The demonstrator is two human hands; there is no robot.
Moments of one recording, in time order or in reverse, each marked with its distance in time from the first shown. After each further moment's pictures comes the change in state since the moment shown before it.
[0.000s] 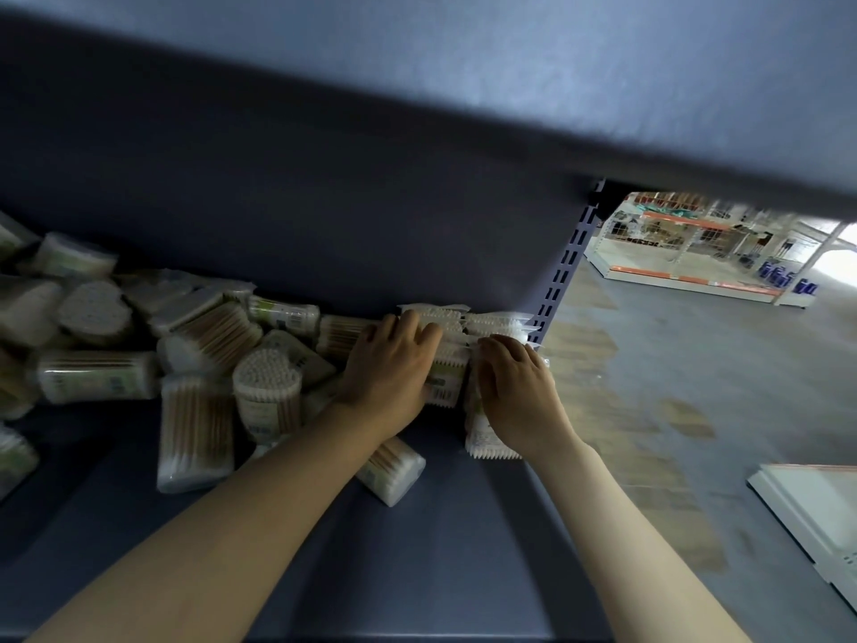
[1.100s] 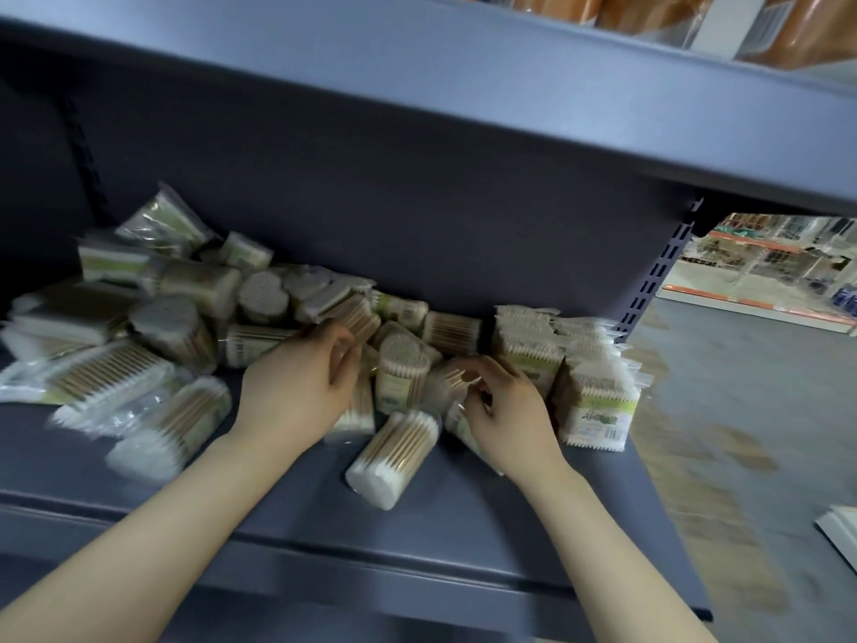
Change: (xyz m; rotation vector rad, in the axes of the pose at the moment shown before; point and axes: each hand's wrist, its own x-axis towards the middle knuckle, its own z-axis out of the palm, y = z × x) left_hand -0.115 -0.109 -0.091 -0.140 0.146 -0.448; right_hand -0.028 -0.120 0.012 0.356 -0.022 -0.055
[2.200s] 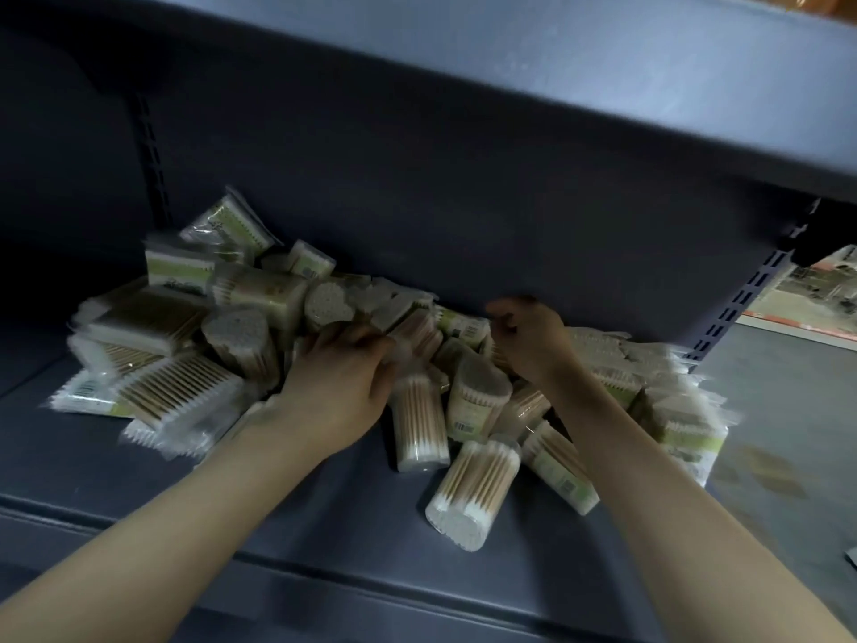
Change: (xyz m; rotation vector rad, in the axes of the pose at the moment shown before) left_hand 0.024 -0.049 -0.014 0.121 -0.290 0.129; right_hand 0.110 -0.023 0.027 -0.072 -0.061 0.129
